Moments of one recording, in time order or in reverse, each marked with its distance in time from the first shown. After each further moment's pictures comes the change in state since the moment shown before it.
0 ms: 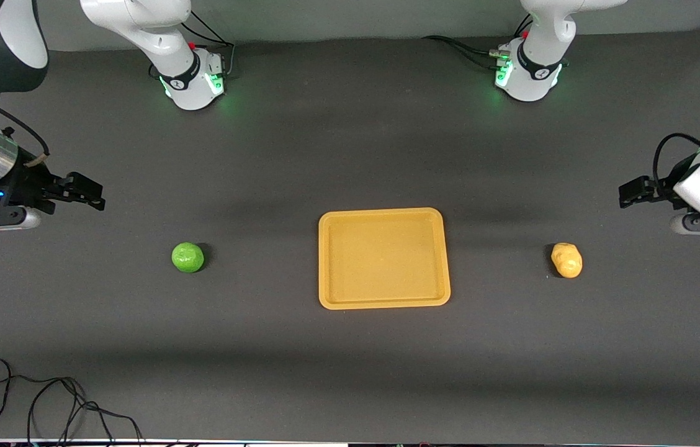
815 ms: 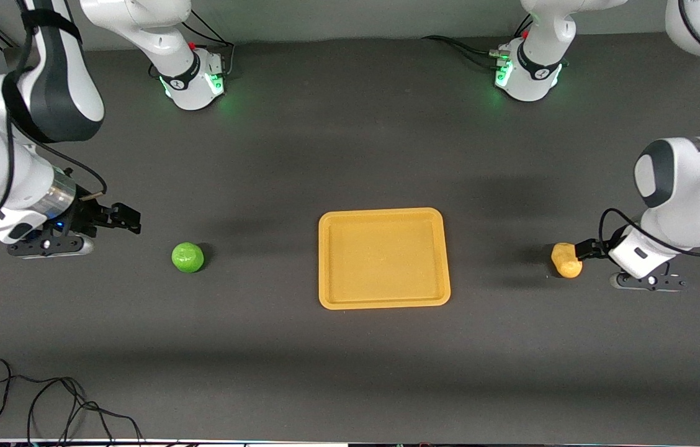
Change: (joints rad) left arm 0.005 0.257 0.010 -0.186 0.000 0.537 -0.003; right arm 0.014 0.050 -0.001 -0.226 0.000 0.289 0.022
